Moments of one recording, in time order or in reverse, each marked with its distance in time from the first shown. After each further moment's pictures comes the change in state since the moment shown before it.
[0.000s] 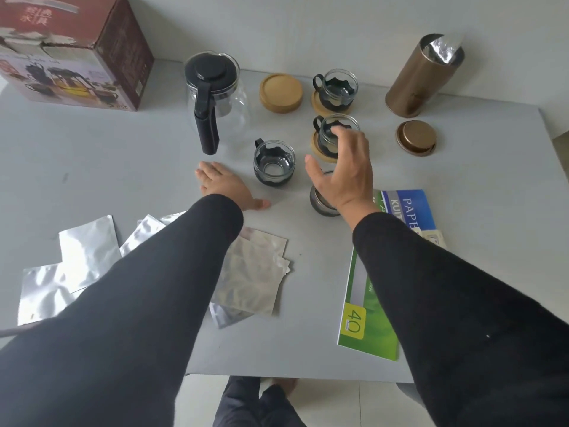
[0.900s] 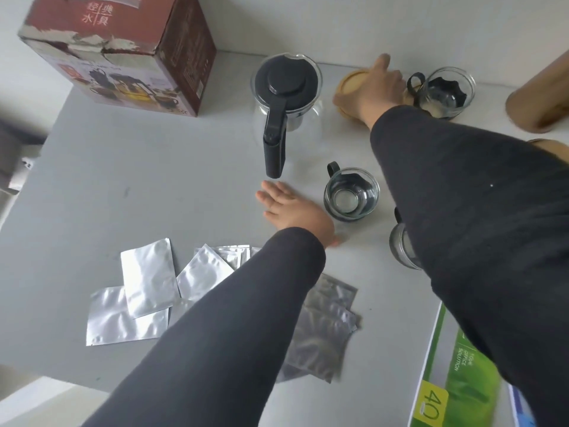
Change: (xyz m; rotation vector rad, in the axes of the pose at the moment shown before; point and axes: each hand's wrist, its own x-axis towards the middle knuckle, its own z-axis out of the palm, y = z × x) left_hand 0.036 0.027 -0.003 0.198 -0.225 -0.203; right_hand 0.184 -0.046 0.122 -0.175 -0.430 0.462
